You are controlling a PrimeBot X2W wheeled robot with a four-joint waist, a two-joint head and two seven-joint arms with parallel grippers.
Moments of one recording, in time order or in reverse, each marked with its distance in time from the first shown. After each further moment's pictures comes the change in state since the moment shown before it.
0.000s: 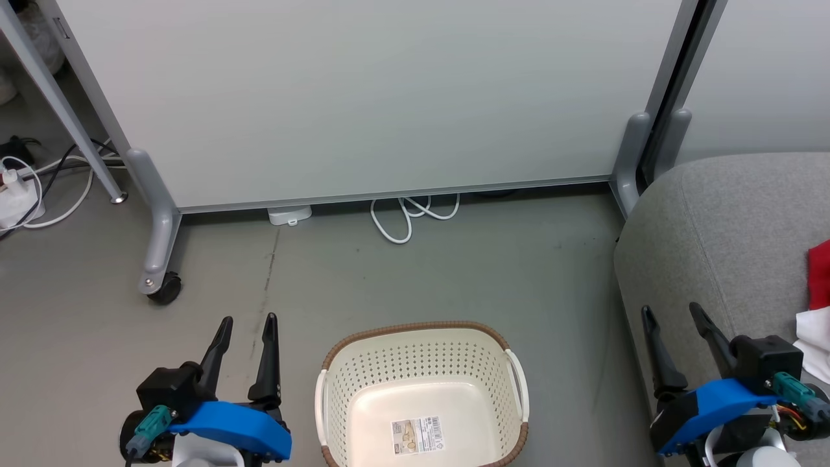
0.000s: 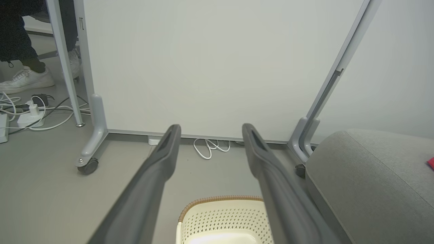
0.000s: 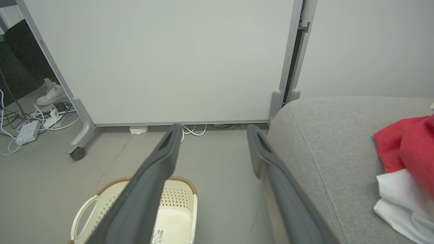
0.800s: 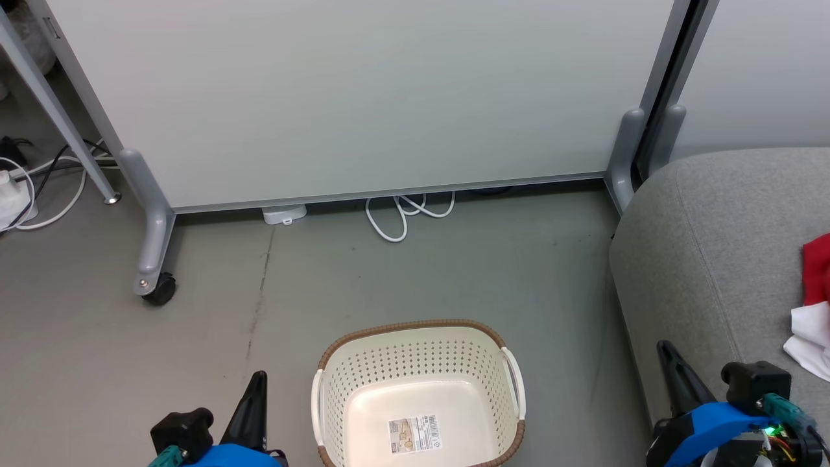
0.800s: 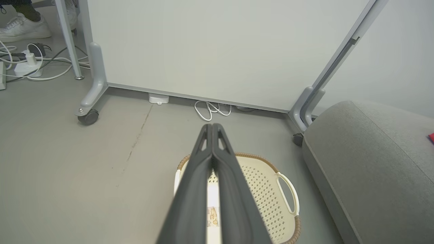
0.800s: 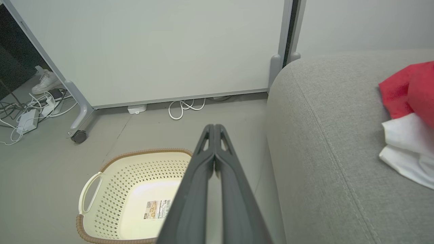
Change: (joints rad) left arm 0.074 -0.010 -0.022 0.078 -0.028 0.000 0.011; right arm 0.029 0.008 -0.003 0.088 0.014 0.000 0.008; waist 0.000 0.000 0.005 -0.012
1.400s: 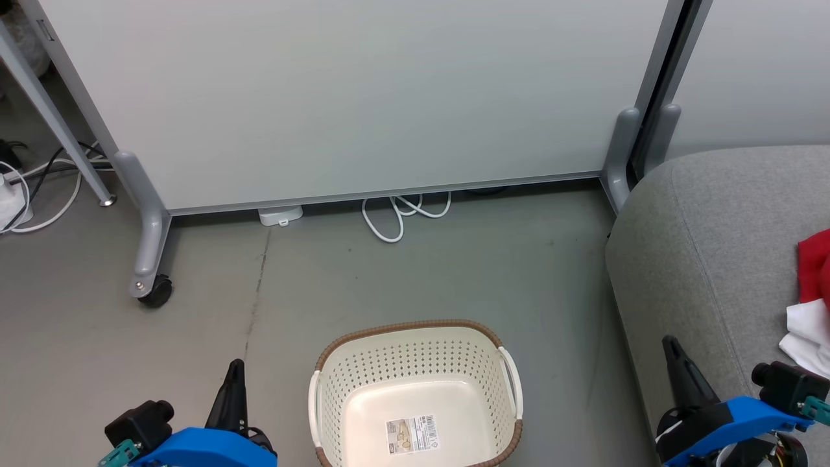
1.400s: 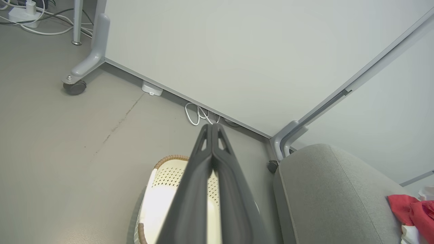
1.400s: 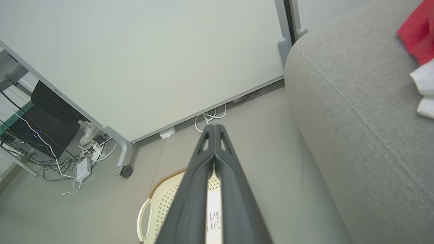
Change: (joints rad) left arm -0.002 -0.011 0.064 -0.059 -0.274 0.000 0.084; right arm 0.000 0.000 -0.004 -0.003 0.343 0.000 0.029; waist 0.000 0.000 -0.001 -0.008
